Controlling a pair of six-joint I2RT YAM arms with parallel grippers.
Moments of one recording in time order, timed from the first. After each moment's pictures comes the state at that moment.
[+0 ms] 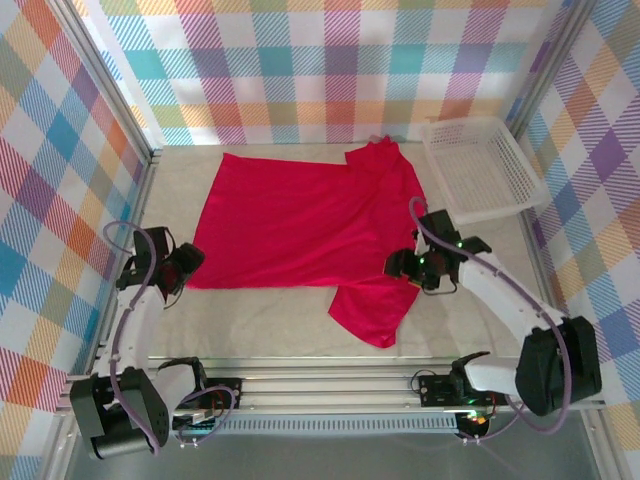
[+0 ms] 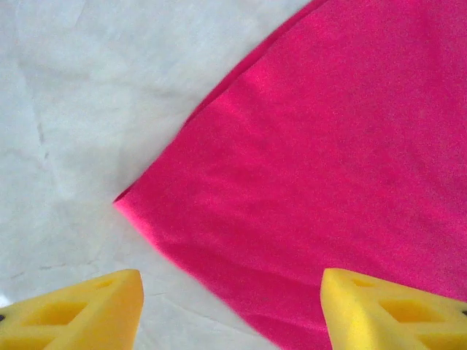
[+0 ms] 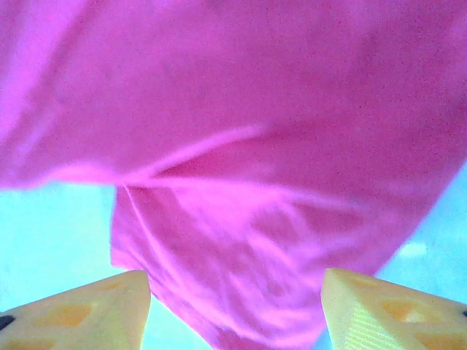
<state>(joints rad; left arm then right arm) 0.20 1.07 0.67 -0.60 0.08 -0.71 0.38 1.21 0.81 -0.77 -0.27 0.60</state>
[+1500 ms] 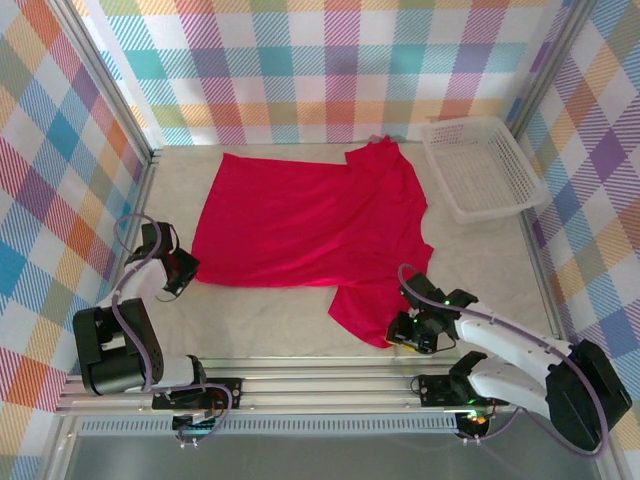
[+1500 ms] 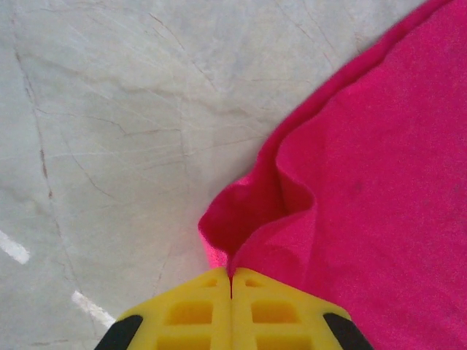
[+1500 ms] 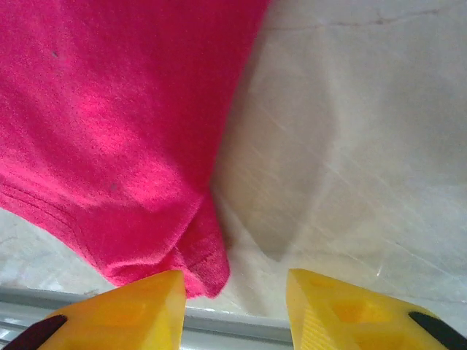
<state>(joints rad) 0.25 1.35 0.72 -0.50 0.07 -0.73 0.67 1.03 0.44 -0.74 -0.26 0.94</state>
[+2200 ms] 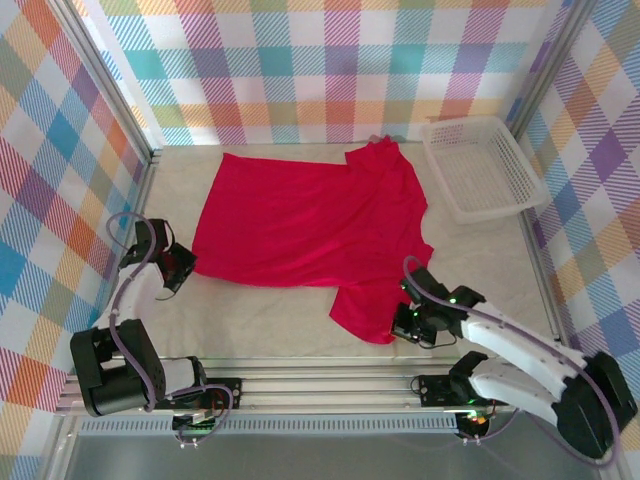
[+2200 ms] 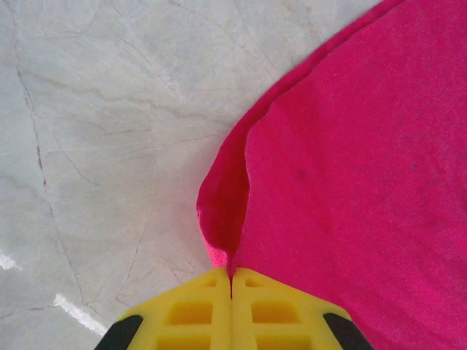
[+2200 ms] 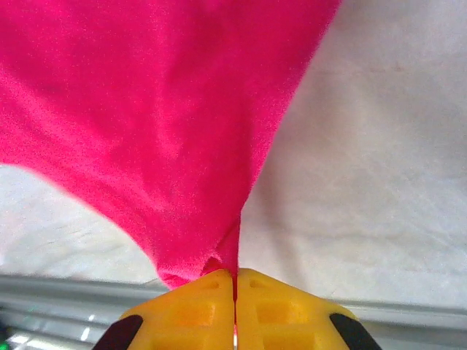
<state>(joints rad) 0.25 1.25 0.75 -0.56 0.09 -0.74 0.68 0.92 0.55 -0.84 -0.21 0.99</state>
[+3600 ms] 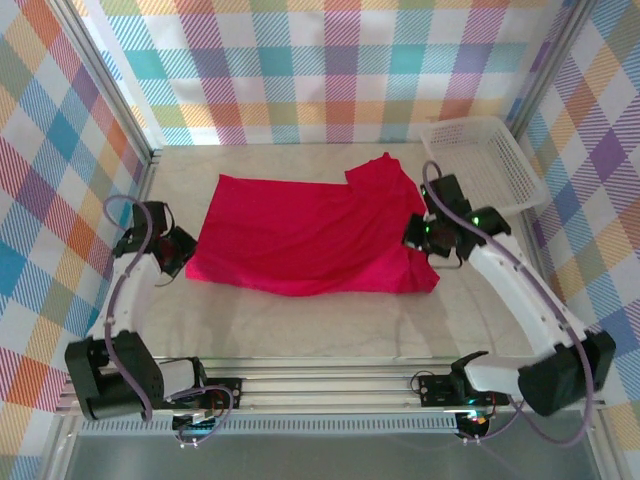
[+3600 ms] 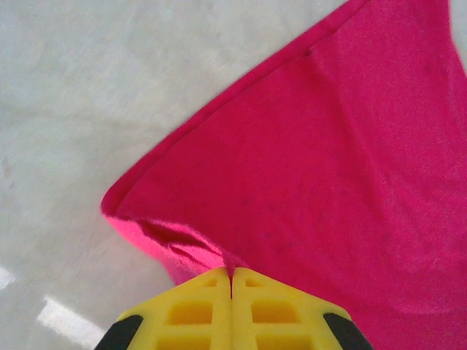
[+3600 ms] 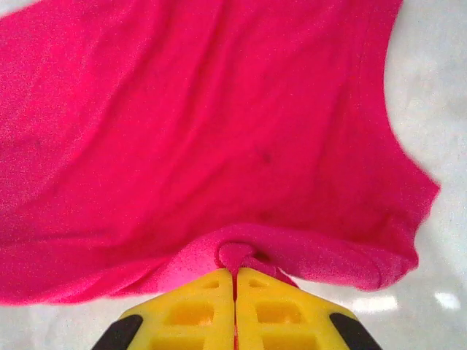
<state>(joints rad) 0.17 1.27 0.95 -0.68 0.08 -0.73 0.38 1.29 1.28 -0.98 -0.03 0.63</state>
